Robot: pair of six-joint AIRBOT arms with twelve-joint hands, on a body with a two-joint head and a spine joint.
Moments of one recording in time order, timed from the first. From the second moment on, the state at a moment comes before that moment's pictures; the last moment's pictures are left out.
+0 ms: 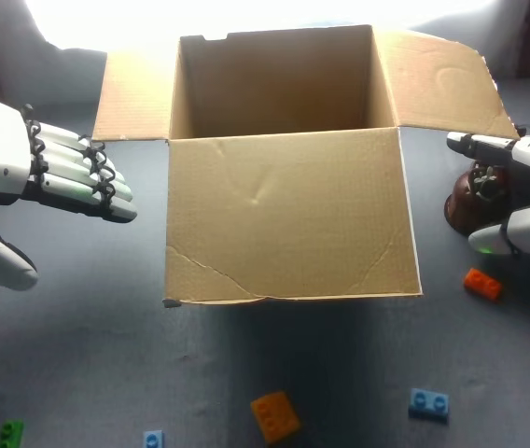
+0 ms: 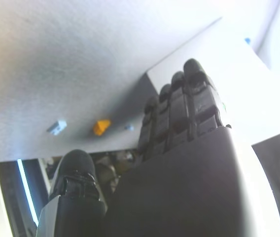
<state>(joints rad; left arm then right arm) 0.36 -1.14 1.94 1.70 -1.18 -0.29 -0.47 -1.15 1.38 0.40 0.36 -0.81</state>
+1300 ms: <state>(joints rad) 0.40 -1.15 1.93 1.66 -1.16 -0.33 -0.40 -0.92 1.23 0.41 0.41 -0.80</state>
